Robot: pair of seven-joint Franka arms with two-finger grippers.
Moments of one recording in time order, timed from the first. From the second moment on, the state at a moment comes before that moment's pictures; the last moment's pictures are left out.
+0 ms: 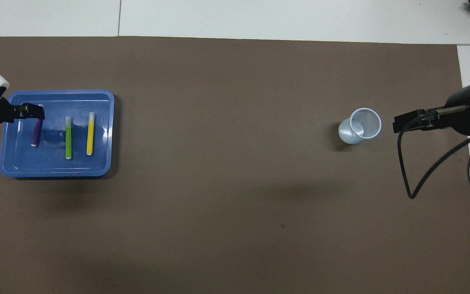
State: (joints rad) left arm 0.27 0.43 -0.08 -1.73 0.02 2.28 0.15; right arm 0.06 0.01 0.01 -1.58 0.01 1.64 0.00
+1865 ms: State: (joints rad) left arm 0.31 0.54 -0.10 -1.65 0.02 2.20 0.18; right arm 0.07 0.01 0.02 -1.58 0.01 1.65 0.01
